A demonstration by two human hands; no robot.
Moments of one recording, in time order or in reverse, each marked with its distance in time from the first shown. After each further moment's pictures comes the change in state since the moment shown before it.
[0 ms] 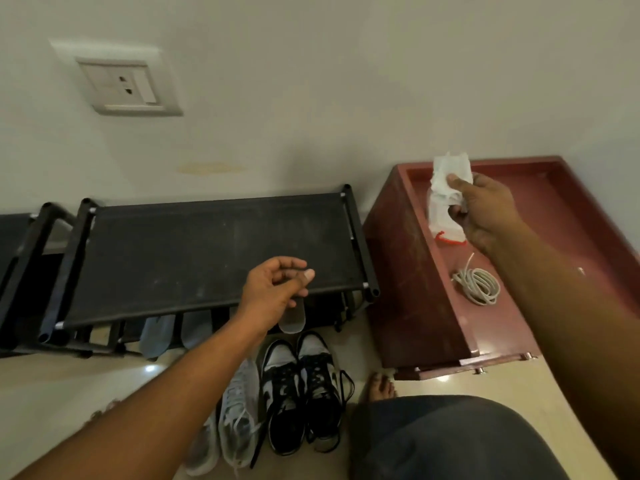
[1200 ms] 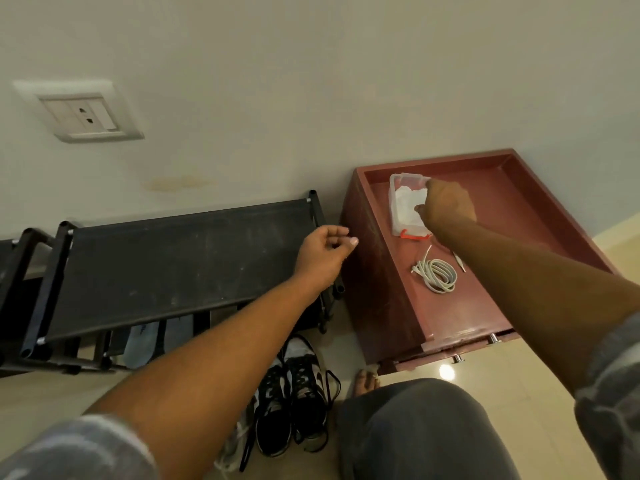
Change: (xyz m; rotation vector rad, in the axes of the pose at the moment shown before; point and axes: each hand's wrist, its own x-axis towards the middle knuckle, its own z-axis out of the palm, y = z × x) left_hand 0.026 0.044 0.142 0.195 -0.083 0.127; right_hand 0.058 0.021 -0.057 -1.530 0.125 -0.341
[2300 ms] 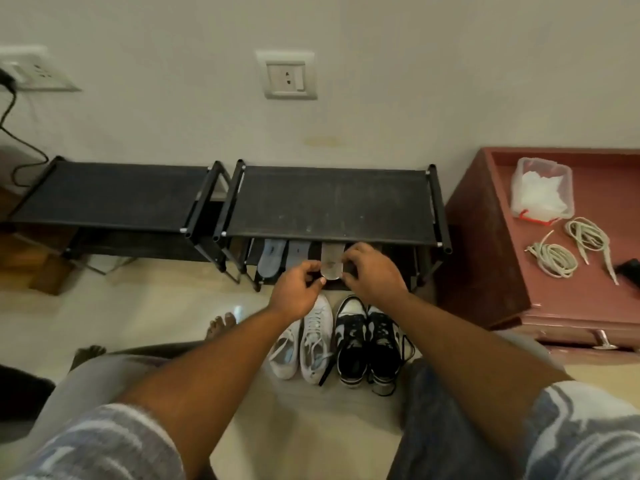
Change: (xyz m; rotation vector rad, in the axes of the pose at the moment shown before) left_hand -0.199 -0.113 -0.207 0.477 0.230 -0.114; right_hand -0.288 -0.235 0.069 0.400 -0.301 -0.720
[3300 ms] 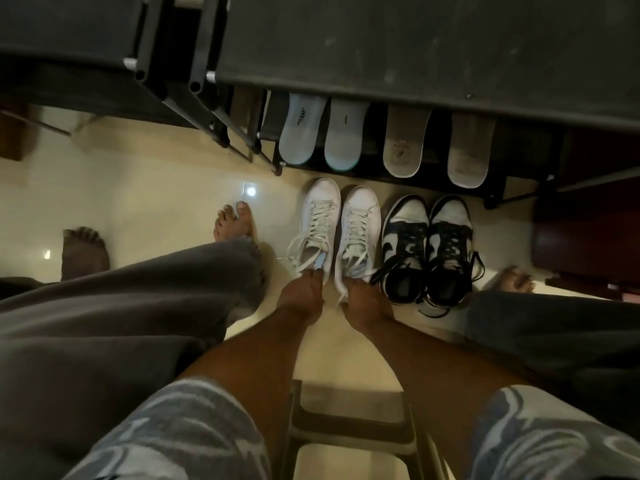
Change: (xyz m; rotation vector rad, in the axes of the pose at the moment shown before) left_hand -0.041 -0.277 0.123 0.635 -0.557 -0.339; right_hand -0.089 0.016 0.333 0.032 -0.687 0.313
